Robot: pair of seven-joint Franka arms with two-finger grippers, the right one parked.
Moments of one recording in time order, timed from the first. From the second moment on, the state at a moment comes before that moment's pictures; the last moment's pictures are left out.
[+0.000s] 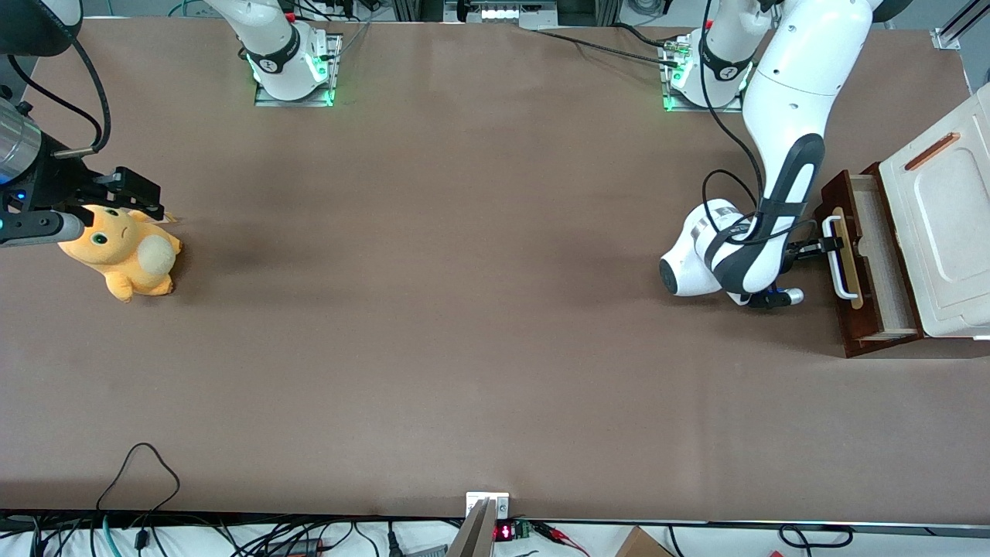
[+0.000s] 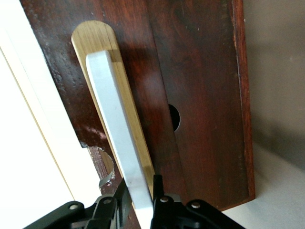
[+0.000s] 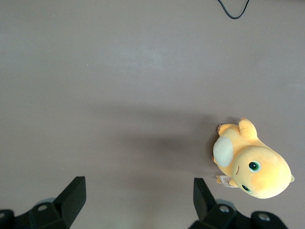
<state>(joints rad) -0.22 0.67 -0.05 -1.90 1.09 1.38 -0.84</state>
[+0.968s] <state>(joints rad) -0.27 0.67 -0.05 -1.88 1.01 1.34 -0.84</state>
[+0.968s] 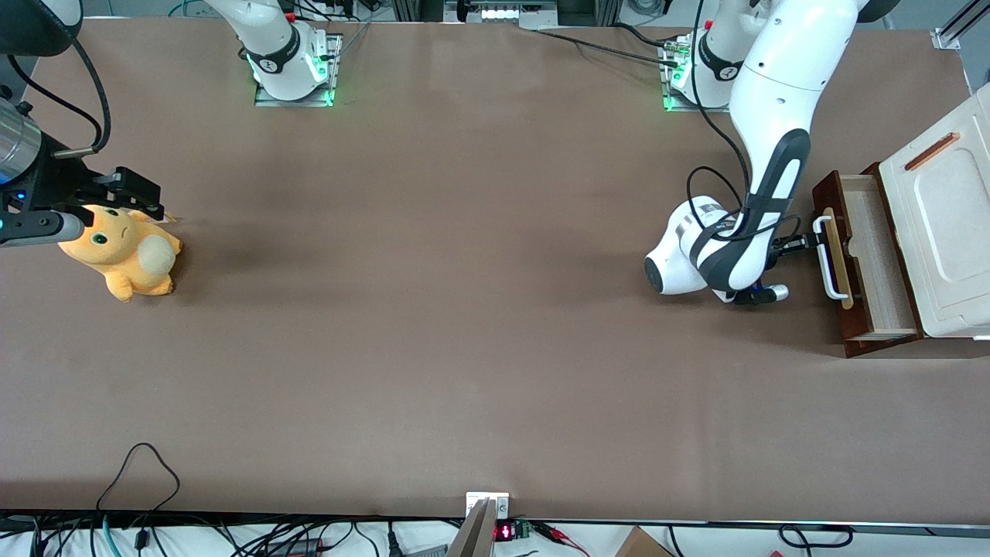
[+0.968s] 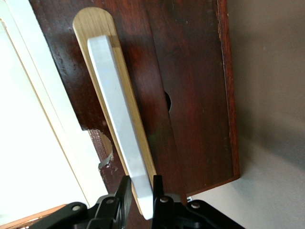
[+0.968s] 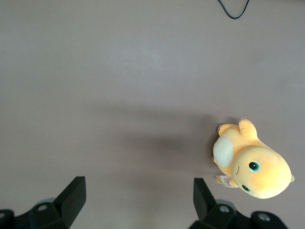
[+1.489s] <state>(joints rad) -0.27 0.67 -0.05 -1.88 1.00 1.34 -0.84</state>
